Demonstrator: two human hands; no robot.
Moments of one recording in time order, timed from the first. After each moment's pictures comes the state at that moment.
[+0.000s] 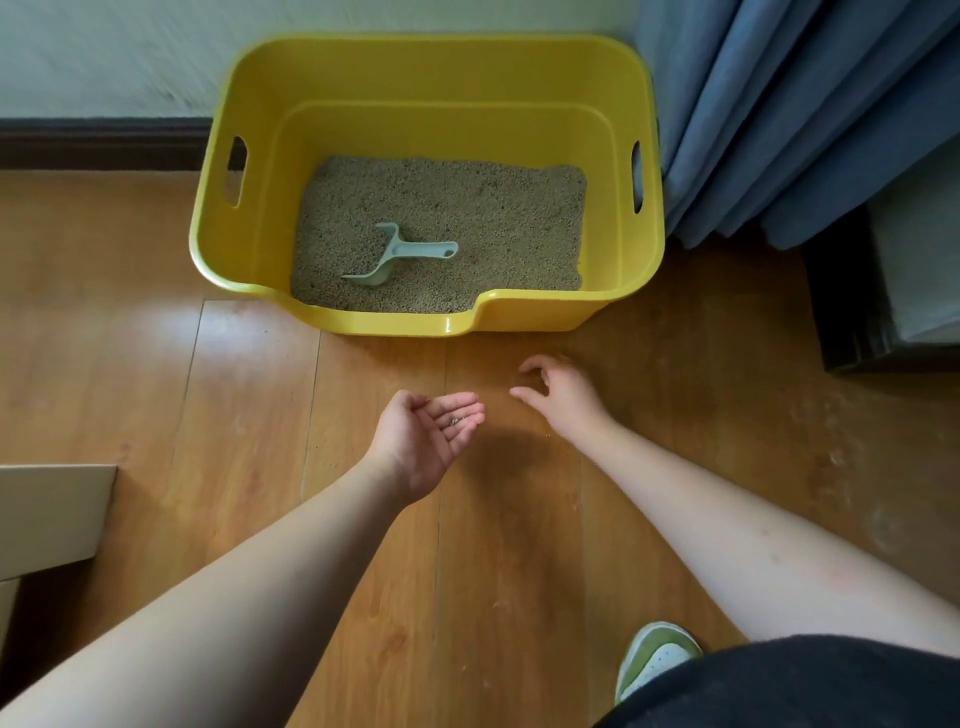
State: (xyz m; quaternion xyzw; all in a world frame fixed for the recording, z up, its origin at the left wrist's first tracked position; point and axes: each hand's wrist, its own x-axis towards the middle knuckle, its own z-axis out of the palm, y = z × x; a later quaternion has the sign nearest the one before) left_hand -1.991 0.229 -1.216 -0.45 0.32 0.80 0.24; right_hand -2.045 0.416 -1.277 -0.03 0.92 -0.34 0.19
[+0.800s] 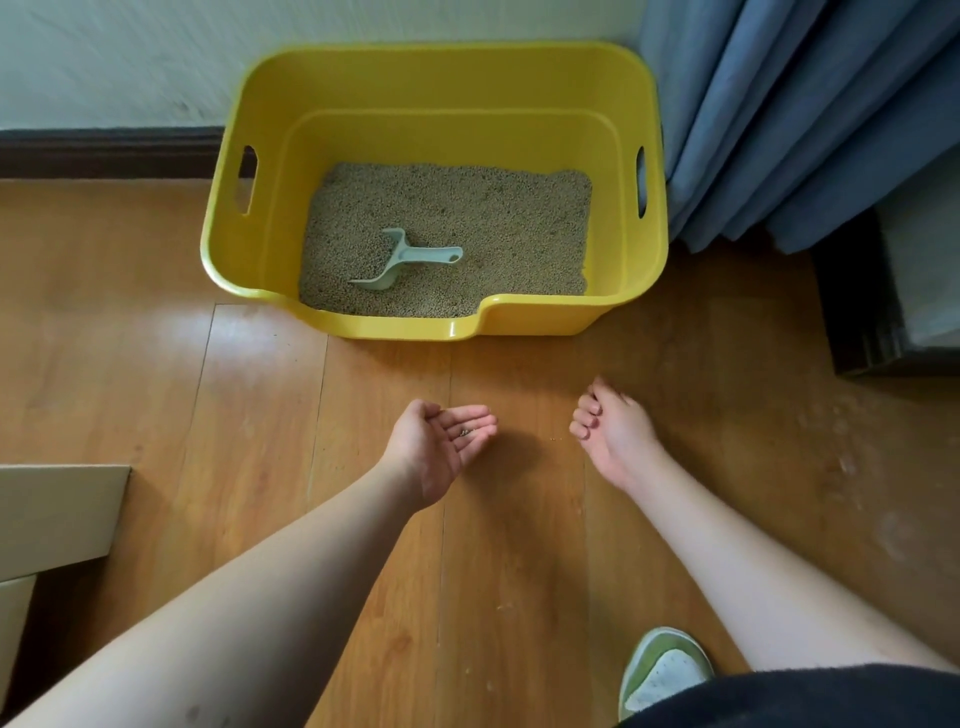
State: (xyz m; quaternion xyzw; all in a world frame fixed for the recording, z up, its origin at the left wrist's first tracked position) left_hand -1.987 0.234 -1.220 -0.46 0.33 0.78 0.26; right_hand -2.016 0.441 -1.248 0.40 0.44 -0.77 0.22
